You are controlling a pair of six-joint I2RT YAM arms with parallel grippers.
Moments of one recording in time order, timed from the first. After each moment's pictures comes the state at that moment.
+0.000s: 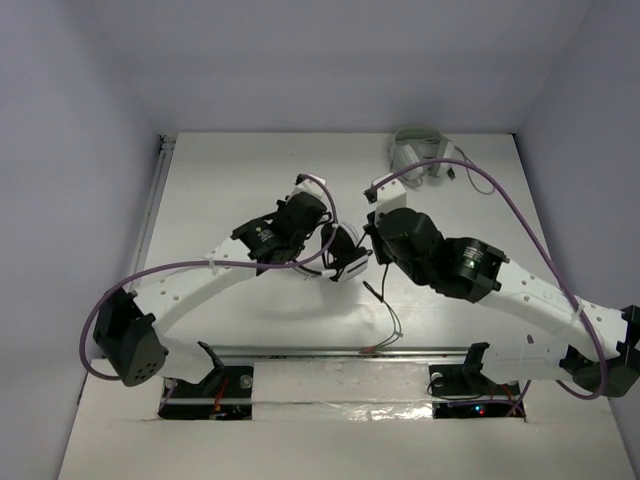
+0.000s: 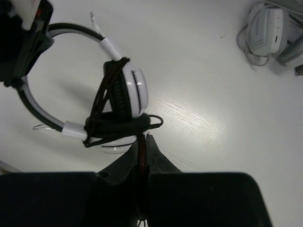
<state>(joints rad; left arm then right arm) -0.83 1.38 1.17 -0.59 -0.61 -0.21 1.07 1.17 1.29 -0.69 0.60 0.24</state>
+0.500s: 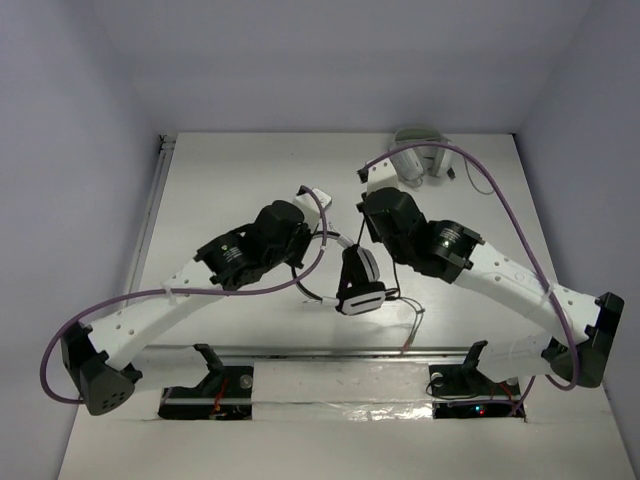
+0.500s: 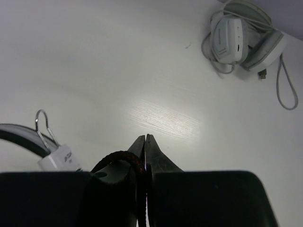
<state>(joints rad) -0.88 1.16 1.12 -0.63 -0.25 -0.11 0.97 1.29 1.35 -0.61 0.69 0.17</state>
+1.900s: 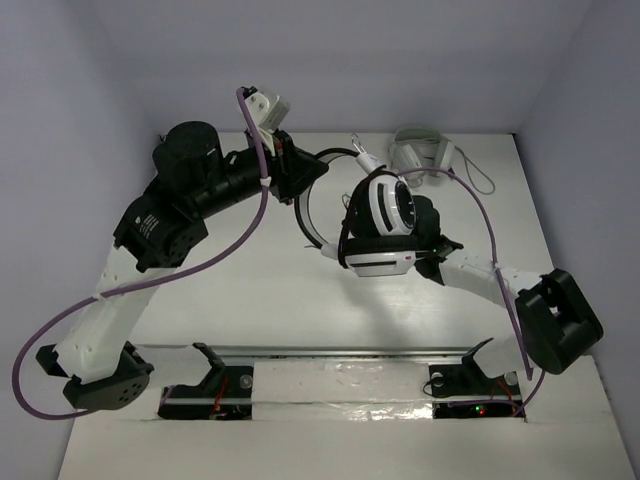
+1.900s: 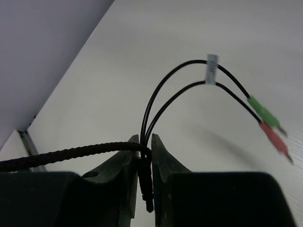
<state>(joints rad) -0.74 1.20 1.79 -0.63 0.25 -0.20 0.57 1.41 0.76 0.46 -0.24 0.48</state>
